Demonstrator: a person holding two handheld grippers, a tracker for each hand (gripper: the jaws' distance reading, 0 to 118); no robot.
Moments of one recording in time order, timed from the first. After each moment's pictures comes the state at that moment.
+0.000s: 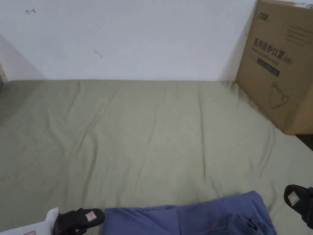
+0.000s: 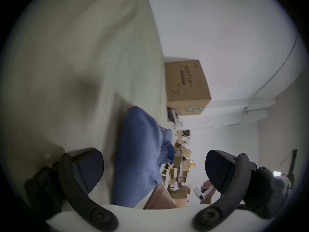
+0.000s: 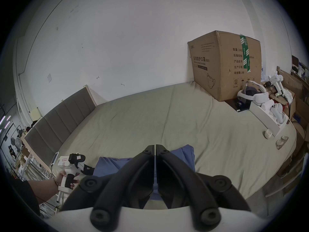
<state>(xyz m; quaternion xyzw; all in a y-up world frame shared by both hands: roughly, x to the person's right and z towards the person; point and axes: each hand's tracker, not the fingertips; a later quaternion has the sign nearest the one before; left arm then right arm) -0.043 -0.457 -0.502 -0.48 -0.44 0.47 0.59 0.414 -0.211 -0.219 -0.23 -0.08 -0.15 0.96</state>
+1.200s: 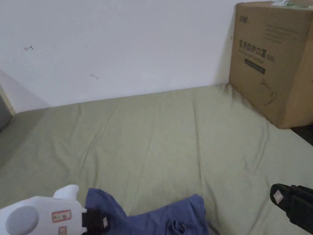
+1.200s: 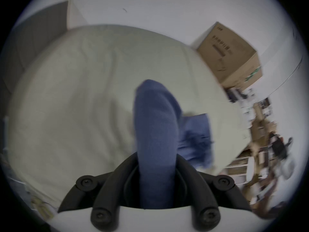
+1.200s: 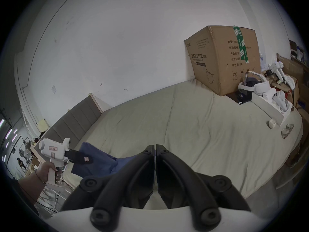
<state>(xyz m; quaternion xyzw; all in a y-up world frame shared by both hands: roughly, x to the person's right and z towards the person) 0.049 -0.258 -0.452 -0.52 -0.28 0.12 0.80 0.440 -0.214 -0.187 -0.21 -0.06 -0.21 0.95</state>
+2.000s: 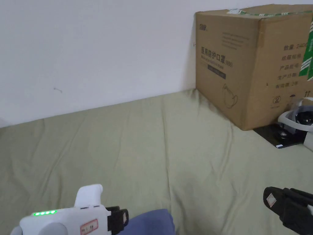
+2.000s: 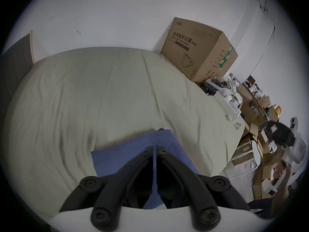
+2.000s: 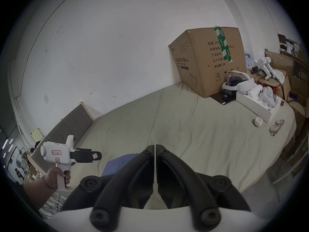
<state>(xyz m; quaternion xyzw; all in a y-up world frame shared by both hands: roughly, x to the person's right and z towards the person) 0.168 -0.266 -0.440 -0.42 -0.36 -0.01 0.83 0.486 -0.210 -0.160 -0.19 -0.11 -0.22 0.95</state>
